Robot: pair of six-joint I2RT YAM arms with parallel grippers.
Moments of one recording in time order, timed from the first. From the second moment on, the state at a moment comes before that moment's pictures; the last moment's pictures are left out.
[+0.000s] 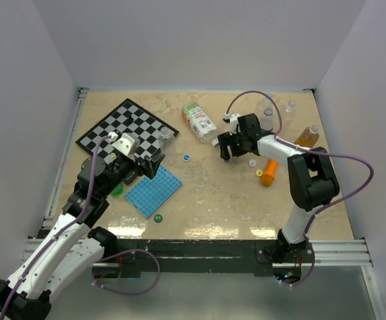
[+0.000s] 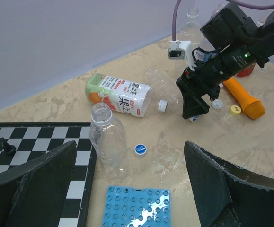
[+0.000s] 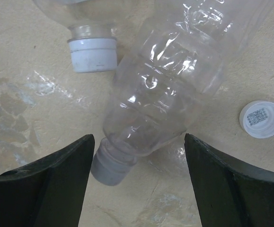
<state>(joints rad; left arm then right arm) -0.48 0.65 0.64 0.01 0.15 0.02 0.34 1.78 1.11 -0.24 -0.17 -0.02</state>
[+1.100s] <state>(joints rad) -0.48 0.65 0.64 0.01 0.15 0.02 0.34 1.79 1.13 -0.25 -0.09 -0.01</state>
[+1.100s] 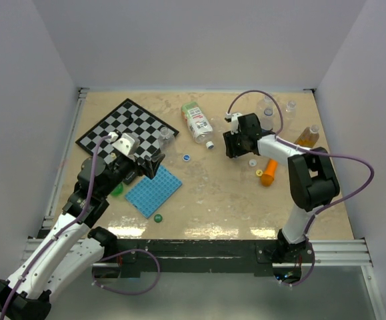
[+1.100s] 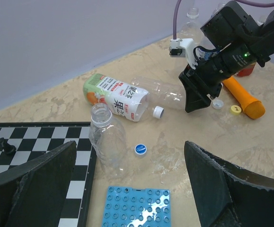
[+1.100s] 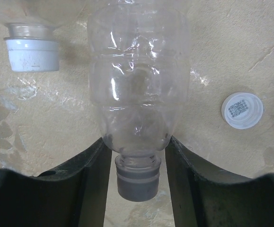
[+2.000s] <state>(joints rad) -0.48 0.66 0.64 0.06 0.41 -0.01 0.34 1.30 1.11 -0.60 -0.24 -0.50</state>
